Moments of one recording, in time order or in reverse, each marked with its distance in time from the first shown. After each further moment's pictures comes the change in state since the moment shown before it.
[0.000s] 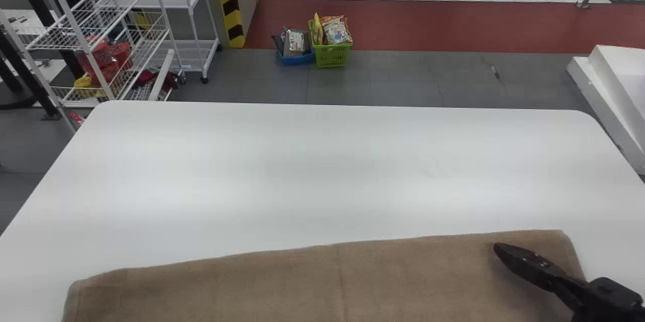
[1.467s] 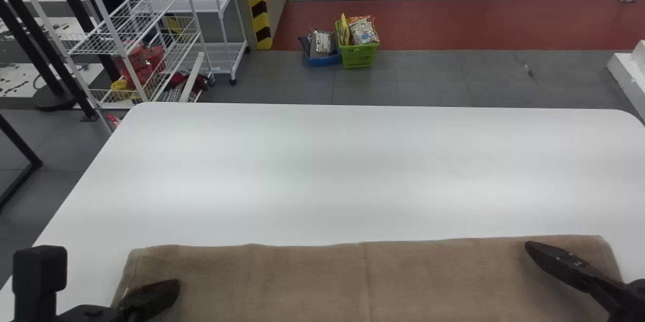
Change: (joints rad) left arm -0.057 0.000 -0.207 0.158 -0.264 -0.393 0.191; right arm -0.023 -0.001 -0.007 0.012 0.005 0.003 0.001
